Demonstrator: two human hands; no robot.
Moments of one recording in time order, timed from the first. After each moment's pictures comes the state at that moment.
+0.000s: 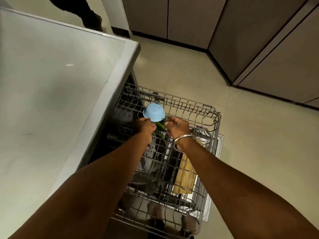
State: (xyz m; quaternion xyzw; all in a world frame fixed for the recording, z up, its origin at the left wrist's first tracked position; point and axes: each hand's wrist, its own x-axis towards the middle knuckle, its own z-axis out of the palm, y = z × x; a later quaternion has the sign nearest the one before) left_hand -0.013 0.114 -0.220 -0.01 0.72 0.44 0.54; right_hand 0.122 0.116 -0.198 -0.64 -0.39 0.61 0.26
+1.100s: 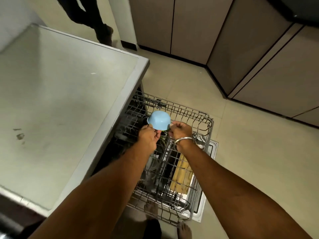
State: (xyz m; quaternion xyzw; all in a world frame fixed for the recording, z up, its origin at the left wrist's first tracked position) left_hand 0.009 0.062 -0.143 -0.12 0.66 0.50 0.55; right_hand 0.126 0.091 -0.136 -0.67 -0.27 0.61 0.33
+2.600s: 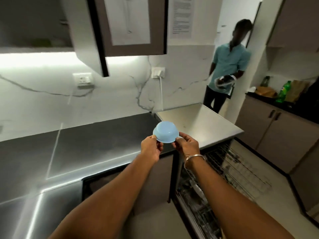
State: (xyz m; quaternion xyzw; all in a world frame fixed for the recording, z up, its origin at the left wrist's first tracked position) left_hand 0.040 -0.570 0.257 -0.11 0.53 0.81 0.22; right_hand 0.119 -0.452 0.247 -0.25 -0.51 0.78 0.25
